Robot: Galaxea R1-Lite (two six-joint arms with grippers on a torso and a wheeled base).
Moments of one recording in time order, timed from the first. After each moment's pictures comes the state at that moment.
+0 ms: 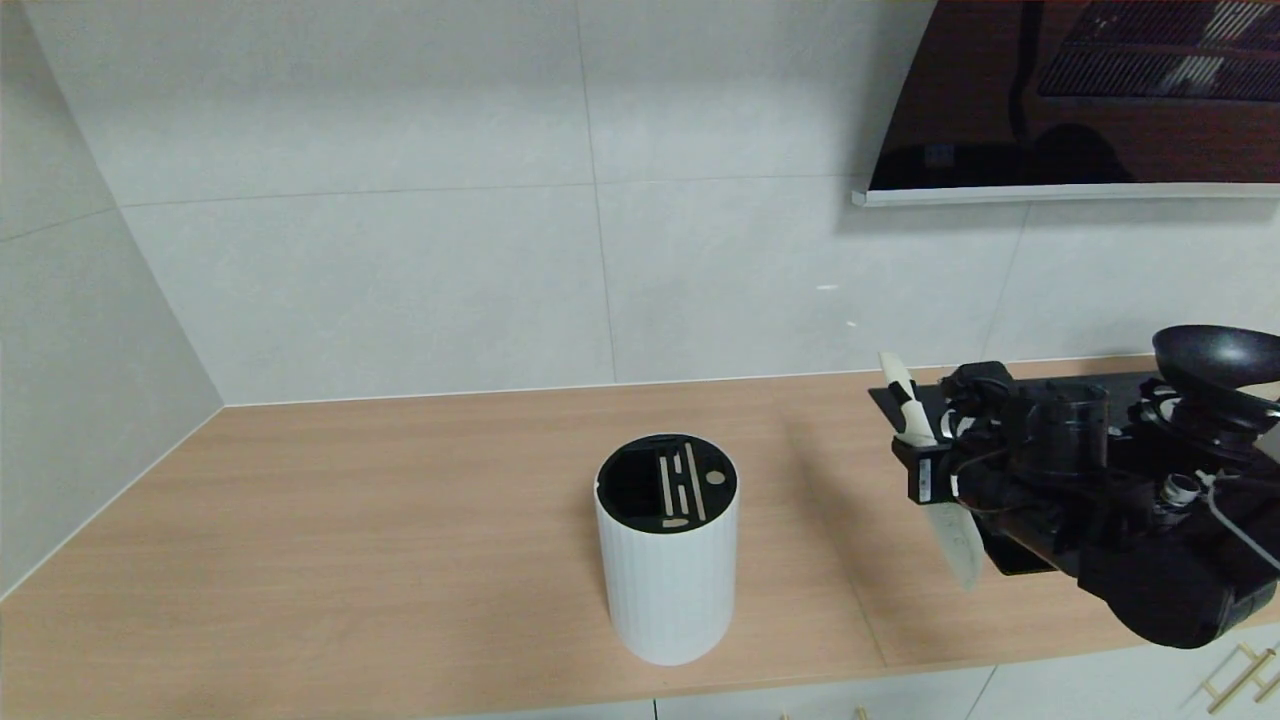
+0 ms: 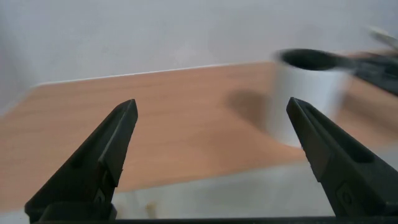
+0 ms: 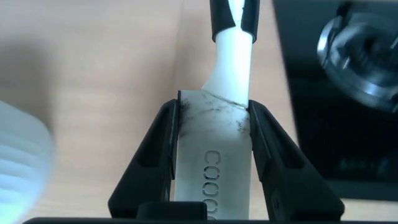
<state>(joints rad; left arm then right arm) -0.02 0.08 -0.25 0.10 -0.27 0.01 0.34 1.95 -0.67 -0.99 -0.22 0.04</state>
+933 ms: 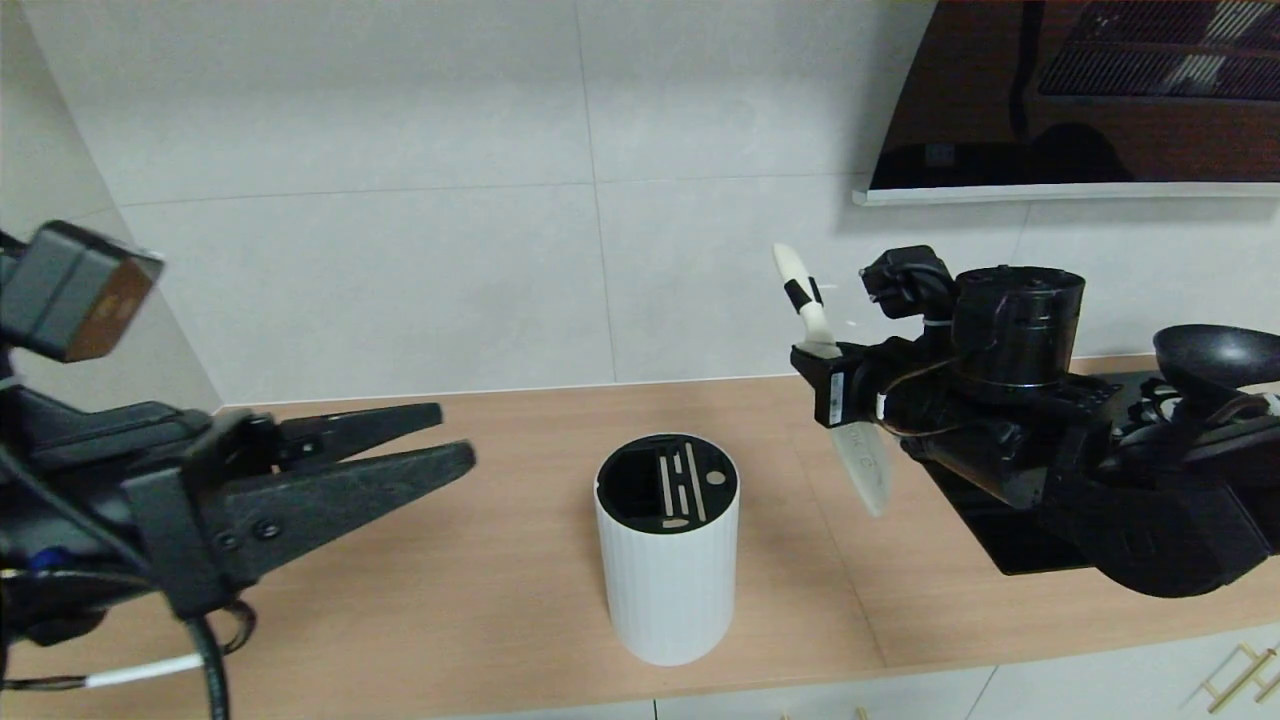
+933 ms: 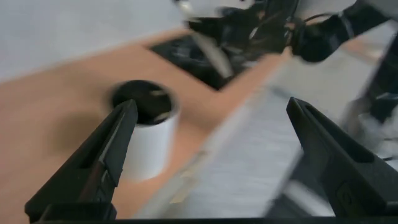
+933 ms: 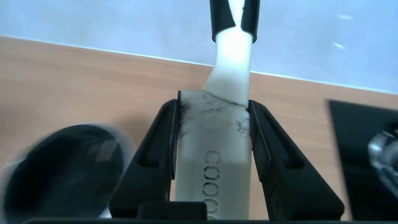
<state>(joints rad) -0.34 1.19 -0.62 -0.49 -0.65 -0.34 0.61 1.83 -0.97 -0.76 -0.25 0.04</state>
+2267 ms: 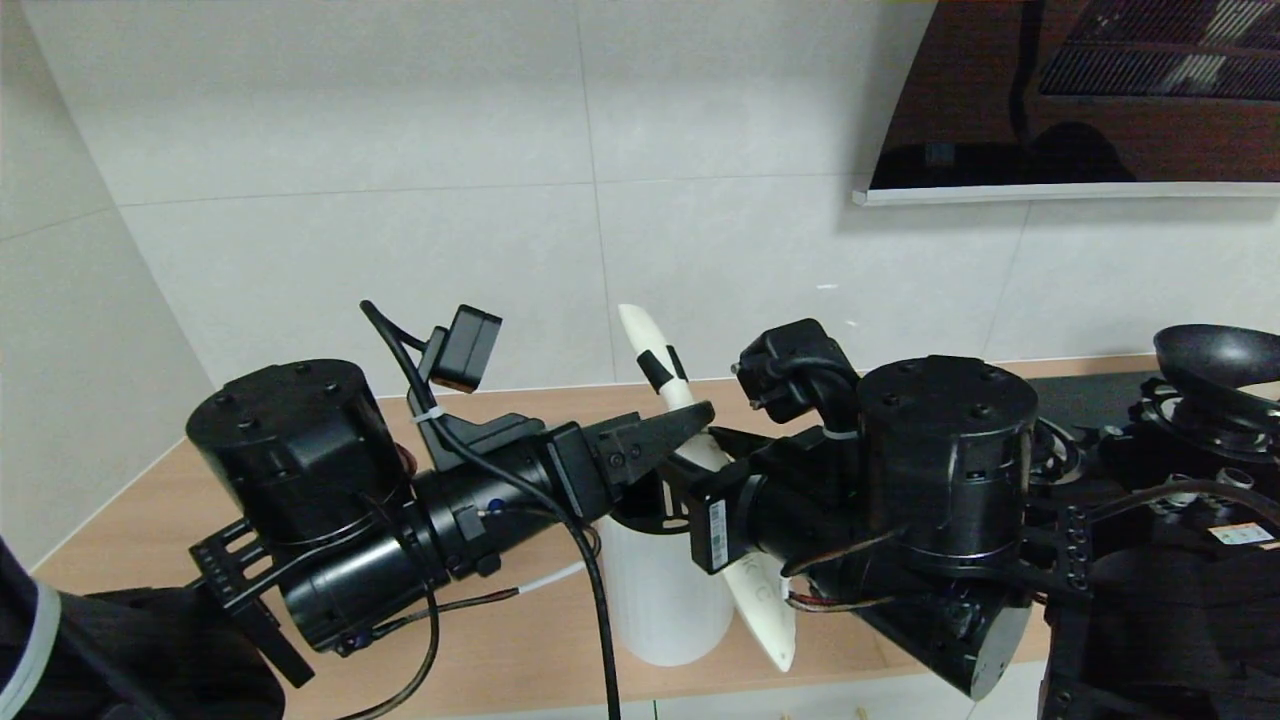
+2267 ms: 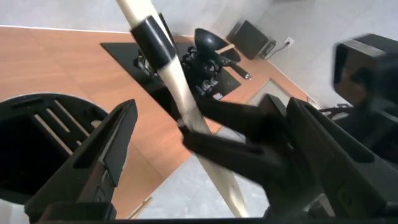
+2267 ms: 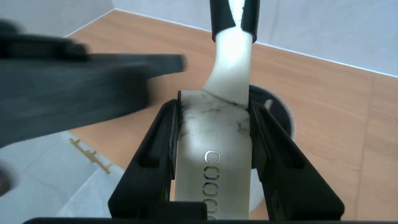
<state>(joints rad) -0.63 1.71 -0.56 -1.18 -0.28 -0.63 0.97 1.80 -0.90 -0.76 -0.33 0.13</state>
